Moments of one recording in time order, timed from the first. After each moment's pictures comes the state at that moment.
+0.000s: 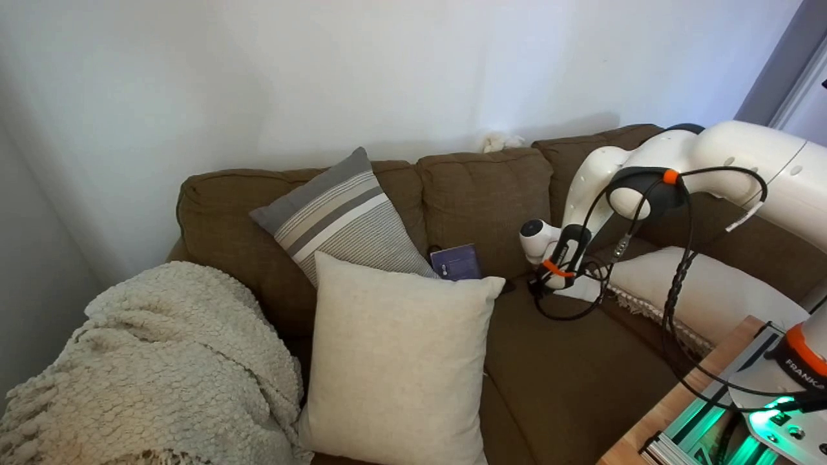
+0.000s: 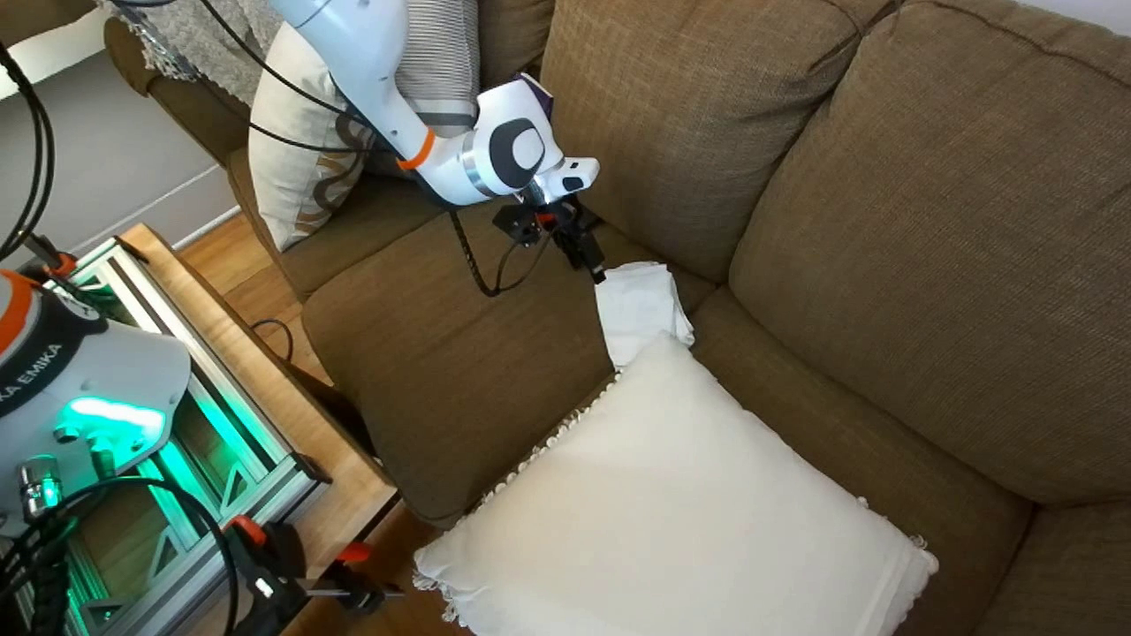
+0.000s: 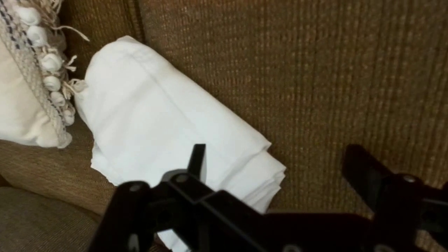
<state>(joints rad) 0.21 1.38 -0.39 -1.55 -0.34 2.73 0.66</state>
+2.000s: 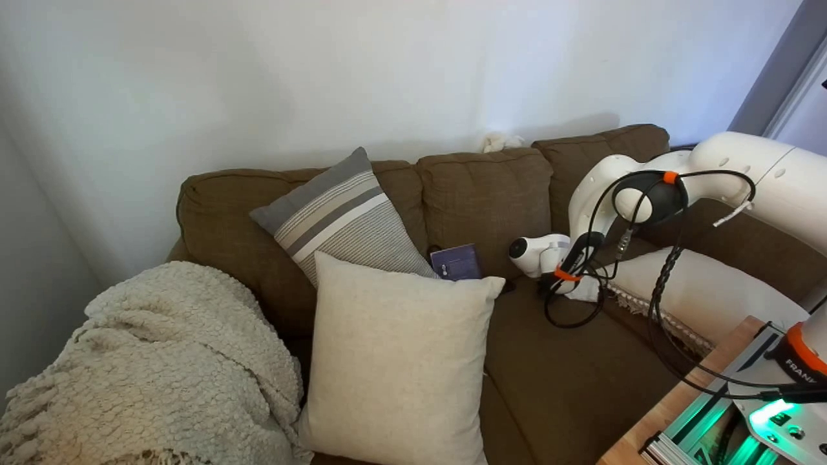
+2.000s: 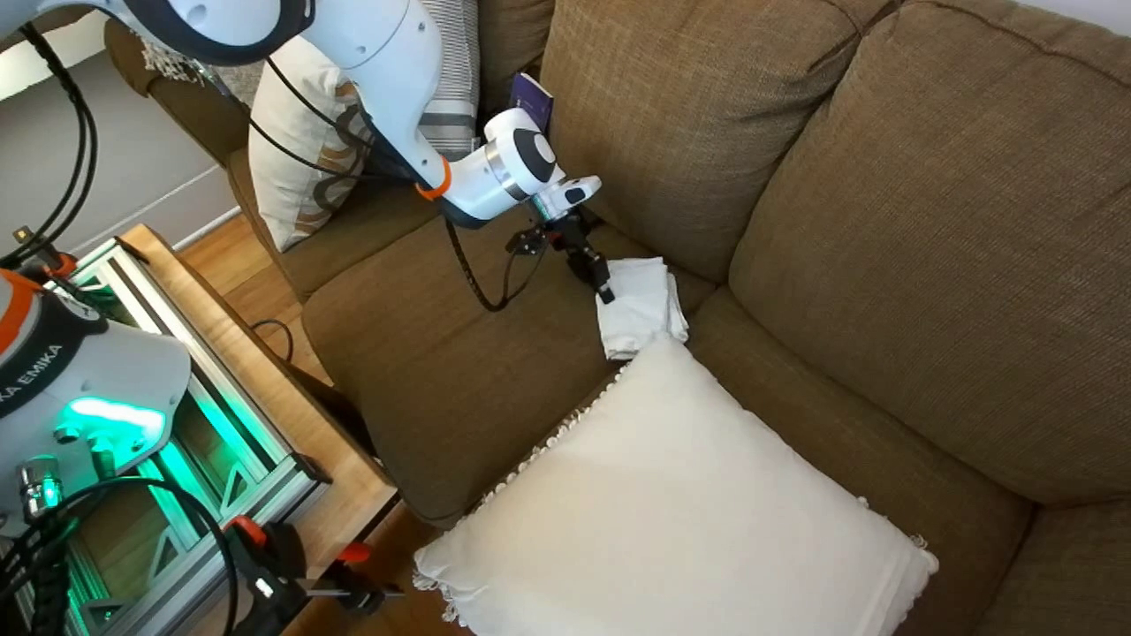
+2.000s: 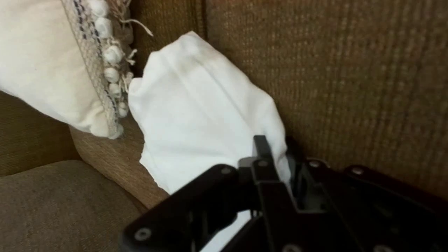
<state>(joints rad) 0.02 1.47 -0.20 -1.32 -0.93 2.37 0.99</state>
